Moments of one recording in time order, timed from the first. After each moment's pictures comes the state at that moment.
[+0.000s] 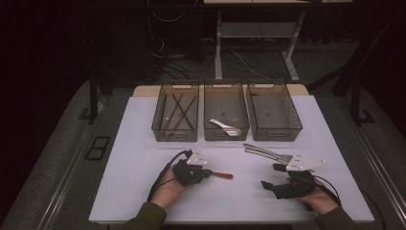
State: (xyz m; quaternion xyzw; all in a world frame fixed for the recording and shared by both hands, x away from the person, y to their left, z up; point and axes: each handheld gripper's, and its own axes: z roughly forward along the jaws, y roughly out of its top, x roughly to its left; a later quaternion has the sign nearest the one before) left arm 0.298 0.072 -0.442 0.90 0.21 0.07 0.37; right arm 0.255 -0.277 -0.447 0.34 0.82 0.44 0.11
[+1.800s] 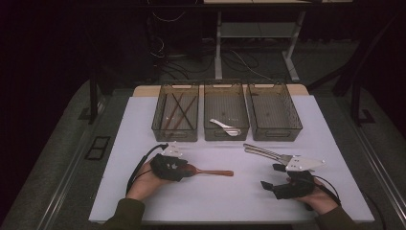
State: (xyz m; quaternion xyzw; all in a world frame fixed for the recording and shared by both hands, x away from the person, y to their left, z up) left arm 0.316 0.141 -0.443 0.90 0.24 0.05 0.36; right arm 0.255 -0.276 -0.448 0.34 0.83 0.44 0.11
